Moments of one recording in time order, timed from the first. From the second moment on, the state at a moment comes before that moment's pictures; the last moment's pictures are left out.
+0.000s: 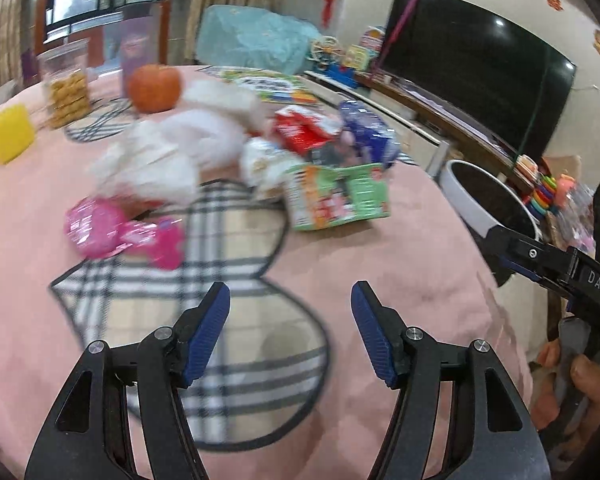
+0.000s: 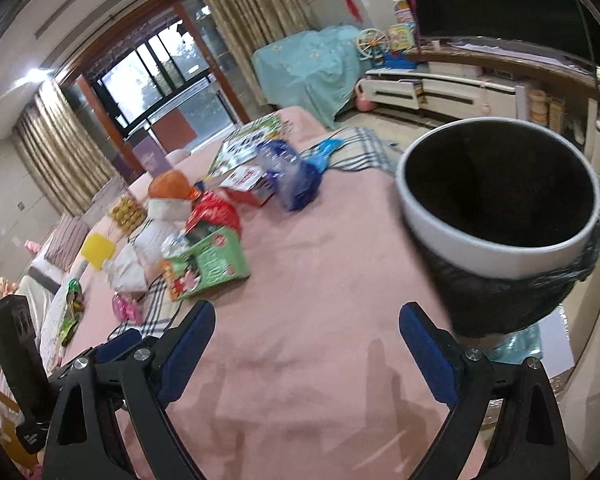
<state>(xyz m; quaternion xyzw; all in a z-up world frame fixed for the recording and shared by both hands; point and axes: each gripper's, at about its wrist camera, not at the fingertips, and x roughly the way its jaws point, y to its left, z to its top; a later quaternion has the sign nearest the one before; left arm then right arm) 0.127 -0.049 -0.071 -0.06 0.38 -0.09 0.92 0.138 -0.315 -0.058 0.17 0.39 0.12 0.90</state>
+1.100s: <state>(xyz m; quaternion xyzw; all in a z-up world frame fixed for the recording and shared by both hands) 0.194 0.059 -0.088 -0.21 0.43 0.01 0.88 0.198 -0.209 -0.069 0.06 0.41 0.21 0.88</state>
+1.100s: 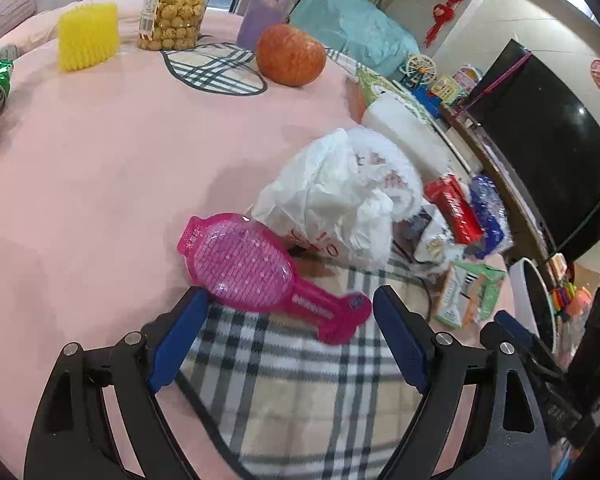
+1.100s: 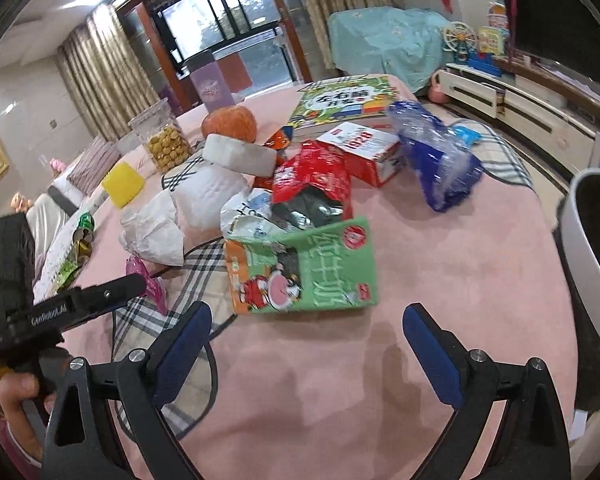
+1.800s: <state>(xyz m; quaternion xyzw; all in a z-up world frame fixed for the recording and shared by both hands) 0.172 0.050 -0.093 -0.14 0.43 -0.02 0.89 0.197 -0.204 -0.071 0.06 0.41 0.24 0.88</state>
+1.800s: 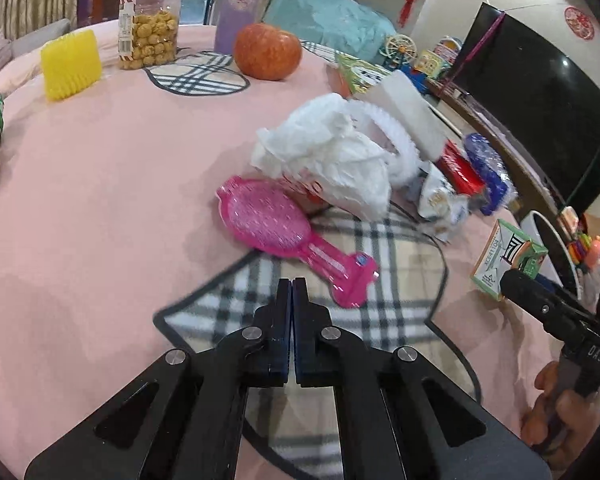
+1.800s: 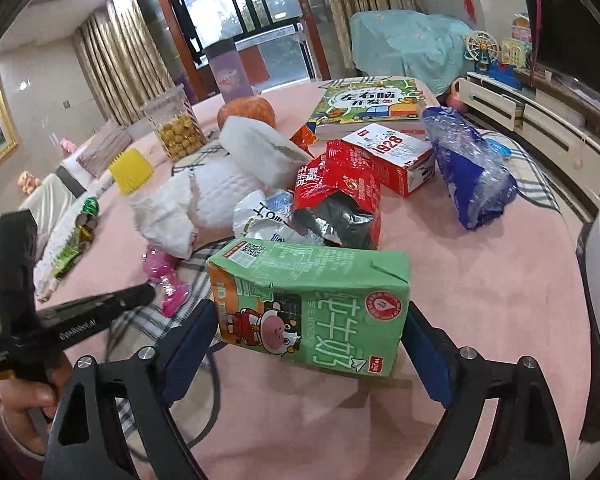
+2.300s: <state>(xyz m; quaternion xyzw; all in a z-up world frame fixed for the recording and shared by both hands) 0.213 0.017 -0.094 -0.10 0.43 0.04 0.90 0.177 -0.235 -0.068 0.10 0.41 0.22 0.88</state>
